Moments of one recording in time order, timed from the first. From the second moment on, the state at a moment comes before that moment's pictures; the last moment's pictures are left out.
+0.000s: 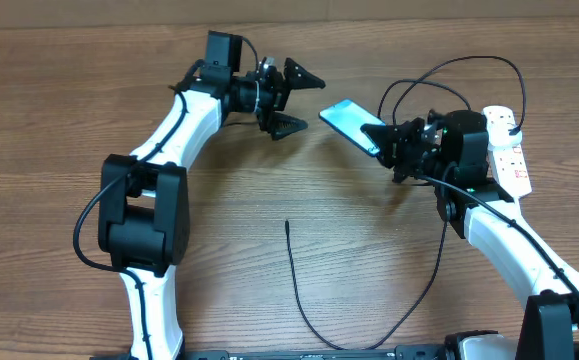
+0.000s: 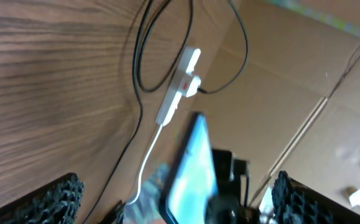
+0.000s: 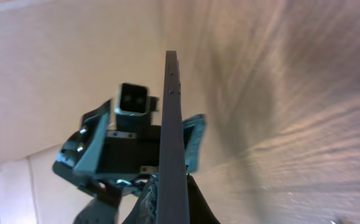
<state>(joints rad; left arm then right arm) -0.24 2.17 1.66 -0.36 1.06 -1.13 0.11 1.47 0.77 0.22 -0.63 1.48</state>
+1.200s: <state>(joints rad) -0.37 2.17 1.66 -0.10 0.90 -1.47 0.23 1.47 0.76 0.32 -0.43 1.94</state>
